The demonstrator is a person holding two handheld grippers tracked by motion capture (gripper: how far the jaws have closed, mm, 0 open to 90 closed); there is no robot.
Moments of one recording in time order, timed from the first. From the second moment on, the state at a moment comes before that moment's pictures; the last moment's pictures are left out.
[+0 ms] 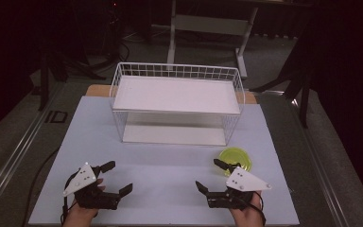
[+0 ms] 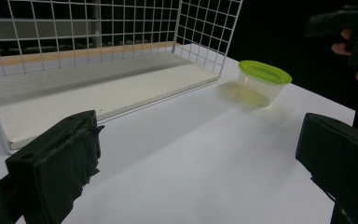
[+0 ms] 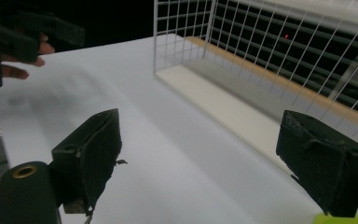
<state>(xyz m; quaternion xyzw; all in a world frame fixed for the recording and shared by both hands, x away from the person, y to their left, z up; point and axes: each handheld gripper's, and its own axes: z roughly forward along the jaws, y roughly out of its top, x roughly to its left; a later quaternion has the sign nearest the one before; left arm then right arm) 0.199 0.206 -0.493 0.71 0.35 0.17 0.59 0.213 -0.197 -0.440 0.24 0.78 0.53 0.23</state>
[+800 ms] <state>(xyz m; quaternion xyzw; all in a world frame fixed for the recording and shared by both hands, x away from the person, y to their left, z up) 0.201 0.204 -0.496 0.71 0.35 0.16 0.59 0.278 -0.268 -0.420 0.36 0.72 0.52 0.28</state>
